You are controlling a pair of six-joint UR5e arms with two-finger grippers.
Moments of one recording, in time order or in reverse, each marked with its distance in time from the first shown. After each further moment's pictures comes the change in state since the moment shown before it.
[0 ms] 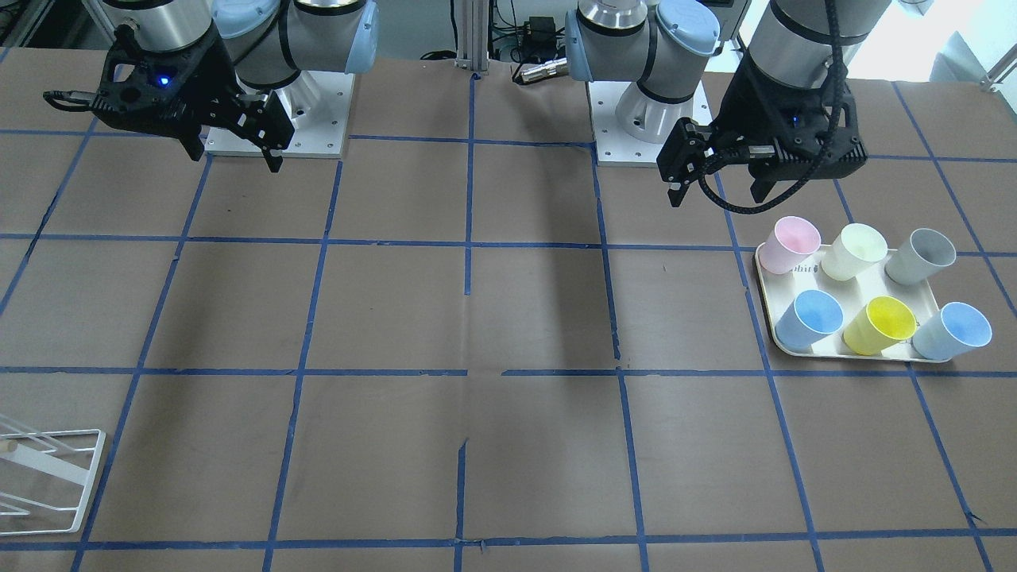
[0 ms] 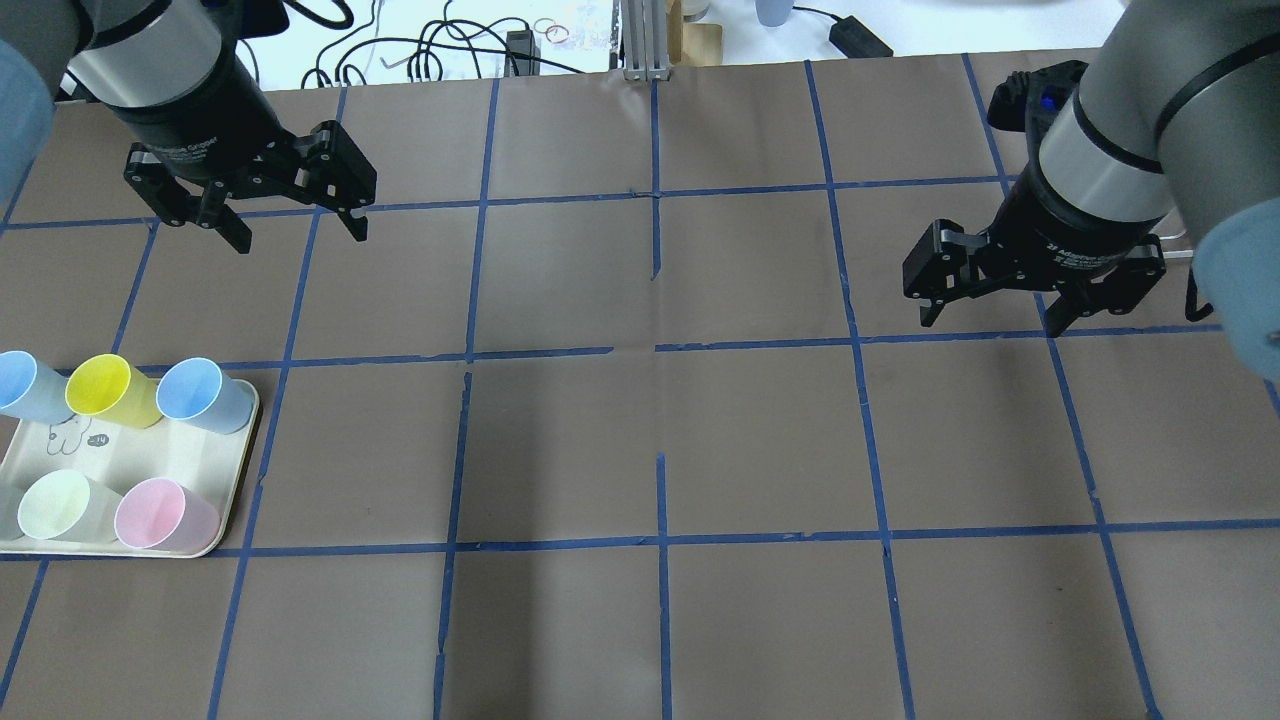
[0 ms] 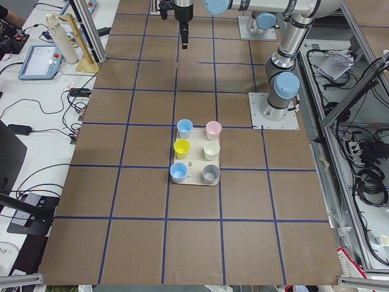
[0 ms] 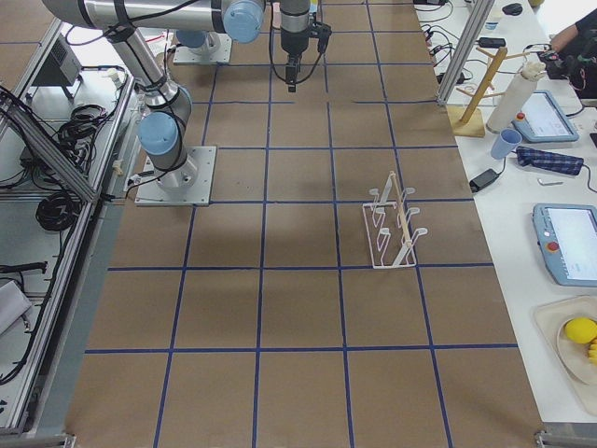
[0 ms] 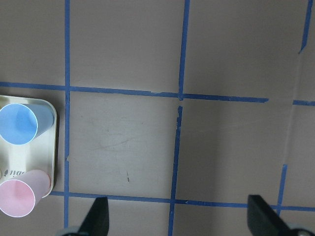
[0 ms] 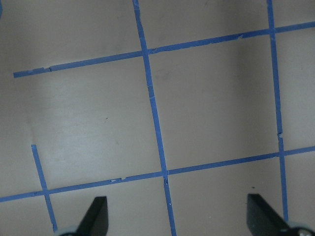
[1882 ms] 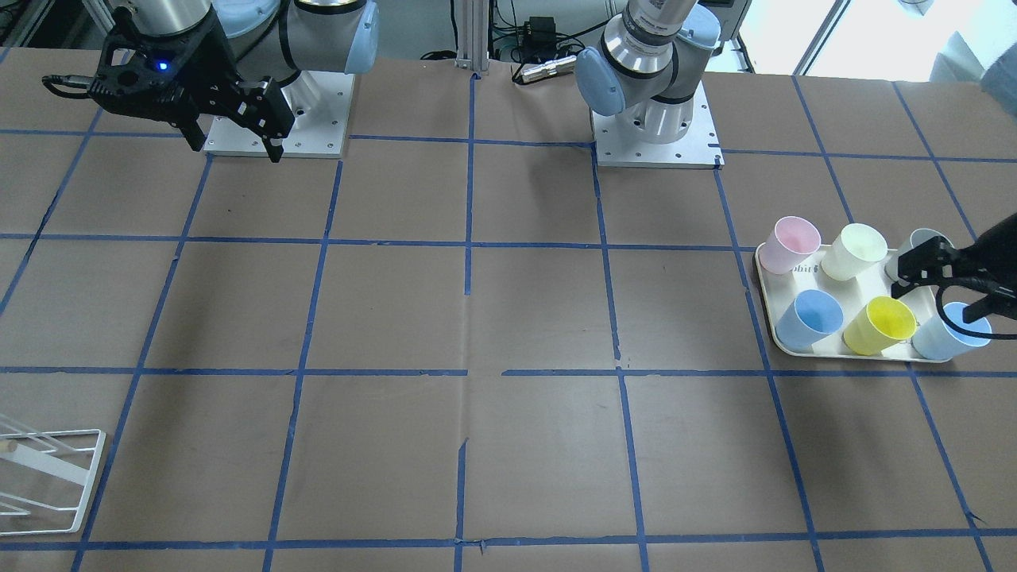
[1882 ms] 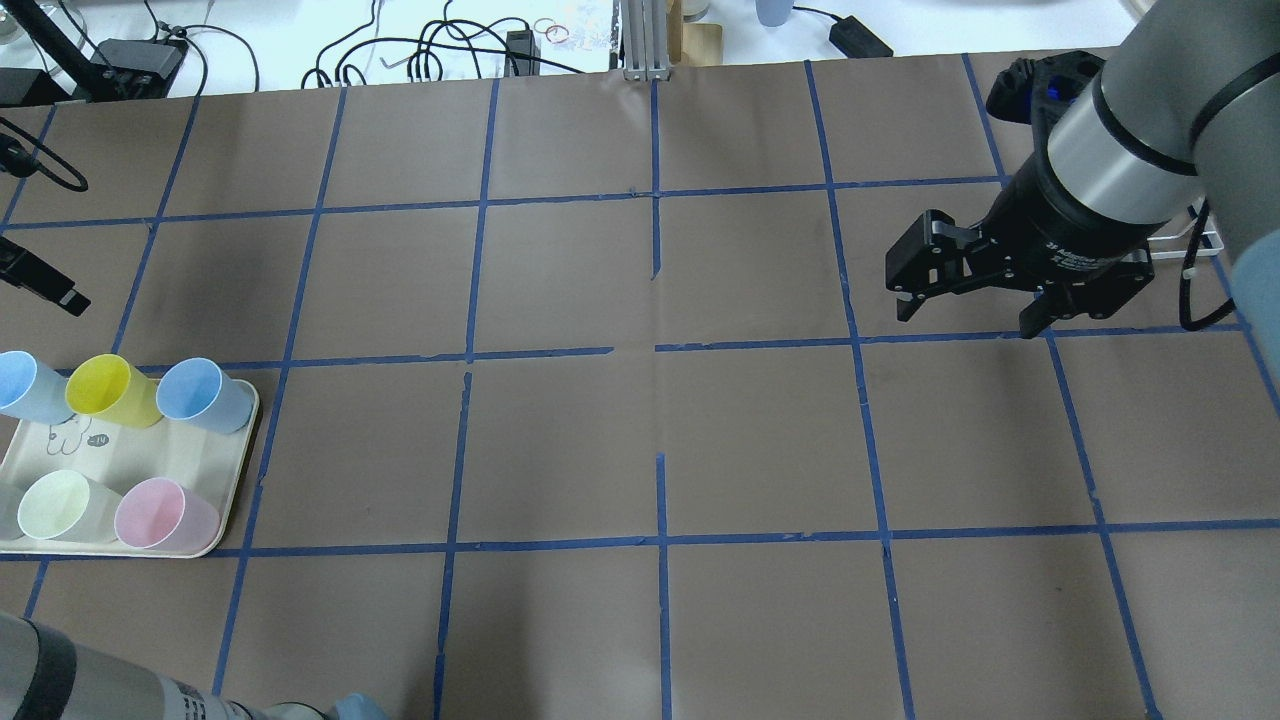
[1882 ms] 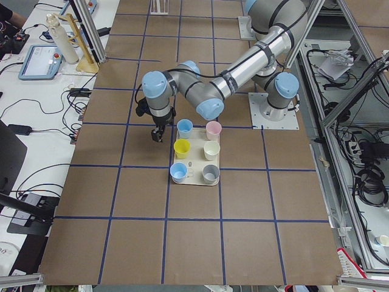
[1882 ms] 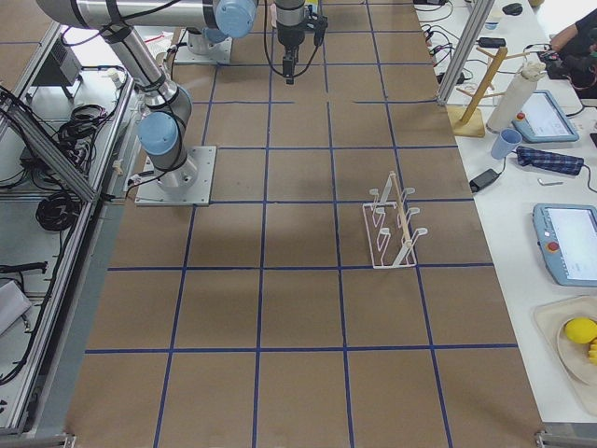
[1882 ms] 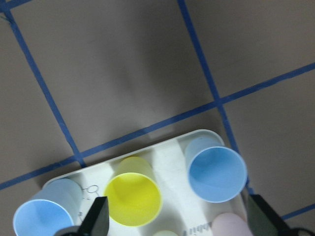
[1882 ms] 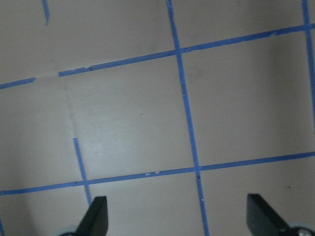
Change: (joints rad) left arm 0.641 -0.393 -0.003 0.348 -0.001 1.190; right arm -0.005 -0.039 -0.005 0.009 0.160 0.001
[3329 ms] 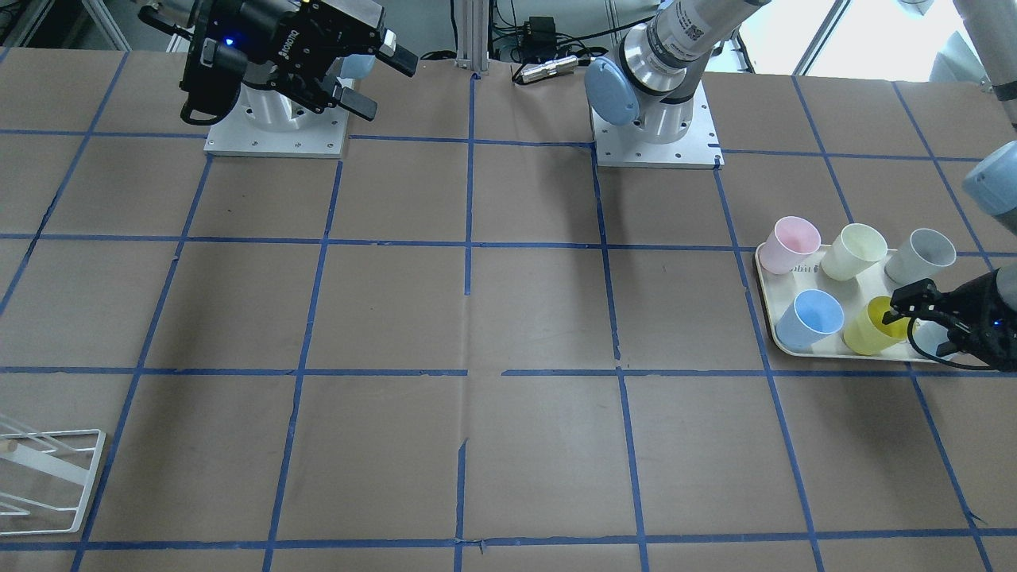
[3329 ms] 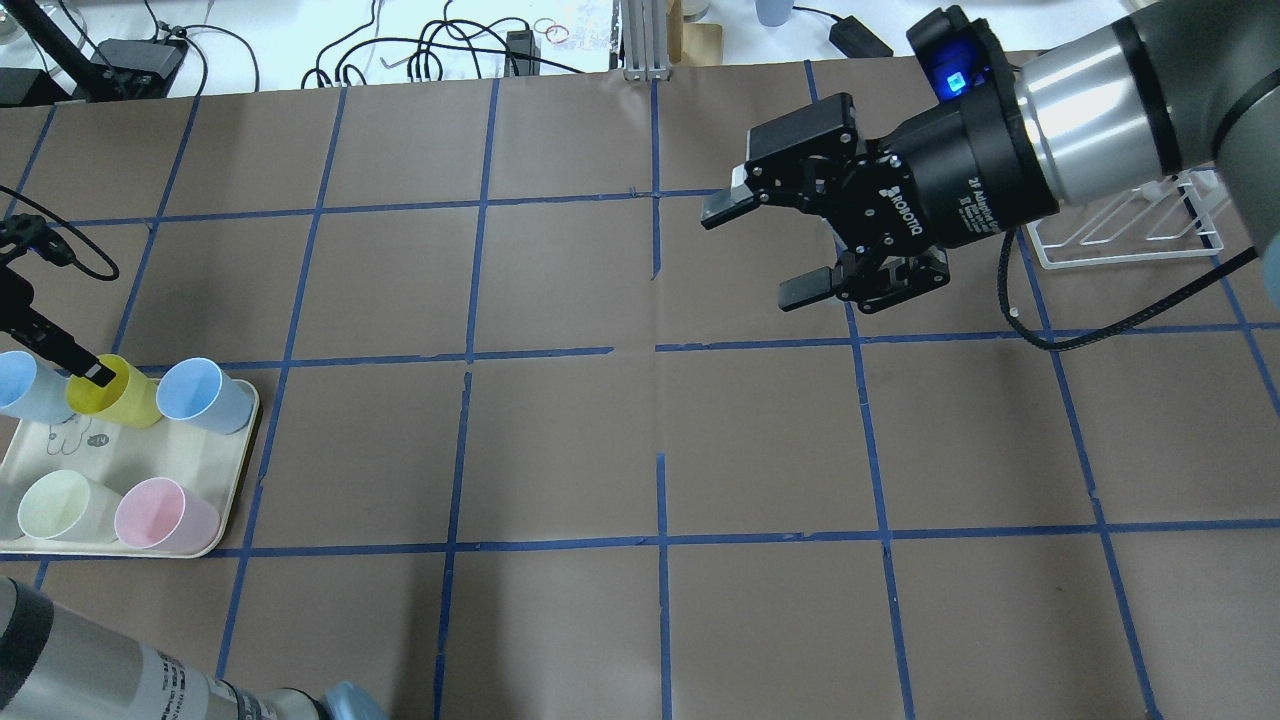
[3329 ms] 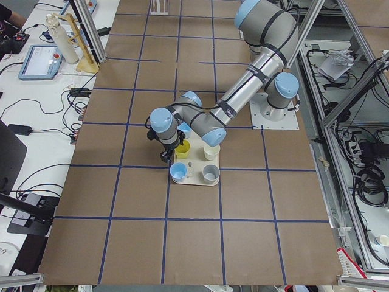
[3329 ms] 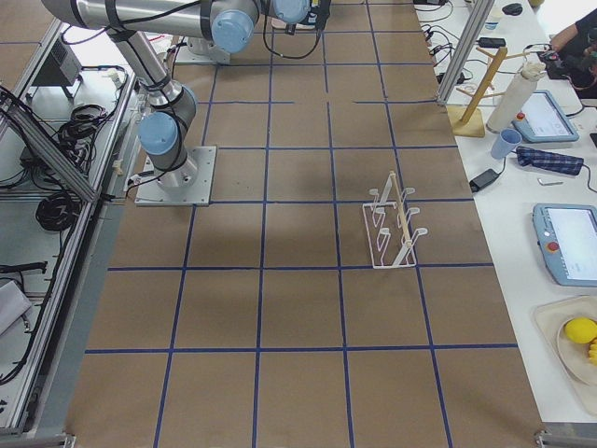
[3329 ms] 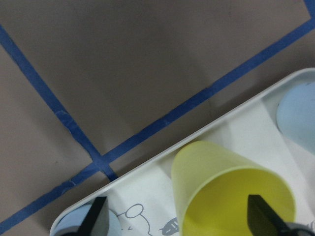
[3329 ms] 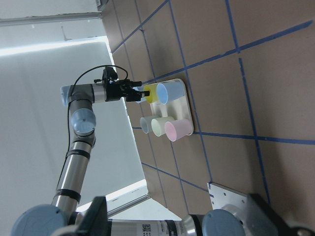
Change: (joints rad) left arm 0.053 -0.081 -0.104 0.093 0.014 0.144; right arm -0.116 0.004 0.048 0.240 0.952 -0.208
